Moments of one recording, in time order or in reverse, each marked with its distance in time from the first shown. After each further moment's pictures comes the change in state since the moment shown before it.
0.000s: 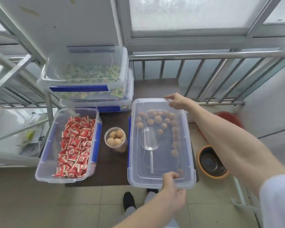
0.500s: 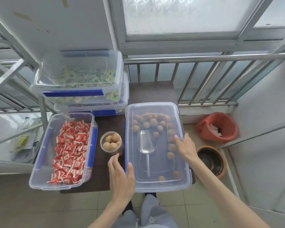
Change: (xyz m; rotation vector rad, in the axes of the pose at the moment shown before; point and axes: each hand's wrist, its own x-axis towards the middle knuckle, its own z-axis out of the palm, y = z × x) left_hand 0.015 0.087 -0.091 1.033 0.435 1.185; right_hand -0.130 0.059 0.102 0.374 0.345 0.285
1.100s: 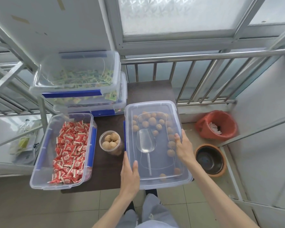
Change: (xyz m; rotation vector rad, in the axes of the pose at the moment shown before) left_hand 0.004 -0.010 0.031 -0.123 -0.242 -0.004; right_hand -0.008 0.012 0.008 0.129 0.039 -0.048
